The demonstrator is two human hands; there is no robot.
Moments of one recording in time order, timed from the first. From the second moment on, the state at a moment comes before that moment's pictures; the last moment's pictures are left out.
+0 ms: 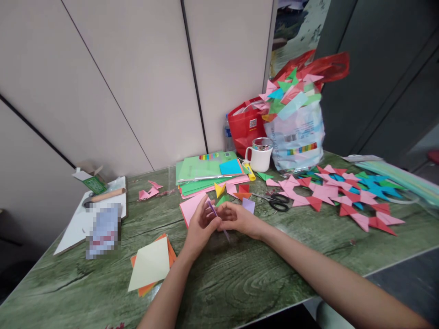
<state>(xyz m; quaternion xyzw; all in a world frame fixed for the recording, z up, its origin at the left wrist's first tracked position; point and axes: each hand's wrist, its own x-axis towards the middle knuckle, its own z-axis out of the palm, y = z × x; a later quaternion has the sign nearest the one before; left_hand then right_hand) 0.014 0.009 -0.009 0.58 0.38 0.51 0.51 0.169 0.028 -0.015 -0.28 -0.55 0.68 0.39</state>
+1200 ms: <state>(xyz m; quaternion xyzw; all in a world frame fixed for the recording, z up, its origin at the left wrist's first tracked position) 0.010 0.010 -0.004 0.34 0.46 0.56 0.60 0.173 0.037 -0.021 -0.36 -0.55 0.56 0.50</state>
